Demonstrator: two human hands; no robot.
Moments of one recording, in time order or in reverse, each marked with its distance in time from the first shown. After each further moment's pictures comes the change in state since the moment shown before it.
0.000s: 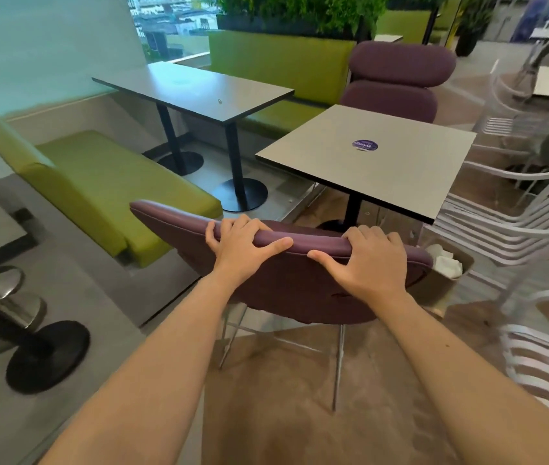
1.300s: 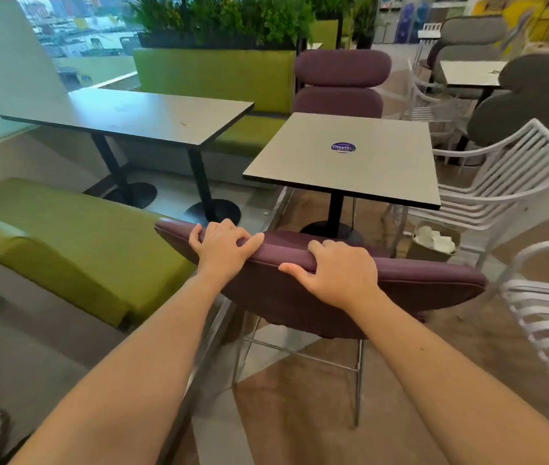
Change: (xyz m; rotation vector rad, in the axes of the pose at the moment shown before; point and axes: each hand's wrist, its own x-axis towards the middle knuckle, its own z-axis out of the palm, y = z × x) left_hand 0.144 -0.198 -0.061 0.061 -0.044 0.195; right_hand 0.082 -0.234 0.045 -0.108 -0.175 0.061
